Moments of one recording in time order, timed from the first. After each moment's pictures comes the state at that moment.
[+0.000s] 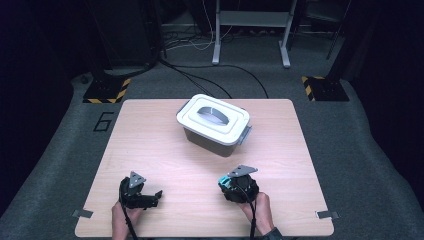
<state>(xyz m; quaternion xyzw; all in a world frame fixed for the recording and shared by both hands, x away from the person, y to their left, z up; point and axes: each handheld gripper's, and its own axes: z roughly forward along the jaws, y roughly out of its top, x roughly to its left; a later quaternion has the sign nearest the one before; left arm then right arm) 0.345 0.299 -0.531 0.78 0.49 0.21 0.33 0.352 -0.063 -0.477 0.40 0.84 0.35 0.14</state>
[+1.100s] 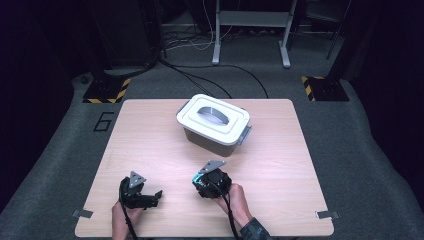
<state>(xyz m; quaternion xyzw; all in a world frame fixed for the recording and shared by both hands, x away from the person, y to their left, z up) 0.346 0.298 -0.531 0.78 0.49 0.21 0.33 0.368 0.010 -0.471 0.32 0.87 0.35 0.12</state>
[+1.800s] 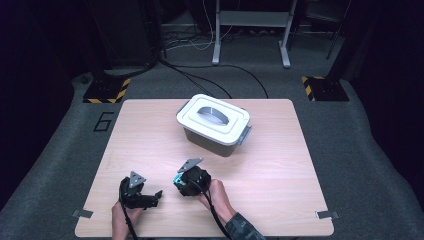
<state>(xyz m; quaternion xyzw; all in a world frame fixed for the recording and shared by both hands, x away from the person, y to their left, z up) 0.346 0.298 -0.531 0.78 0.49 0.21 0.33 0.382 0.067 -0.480 0.28 0.89 0.36 0.09</state>
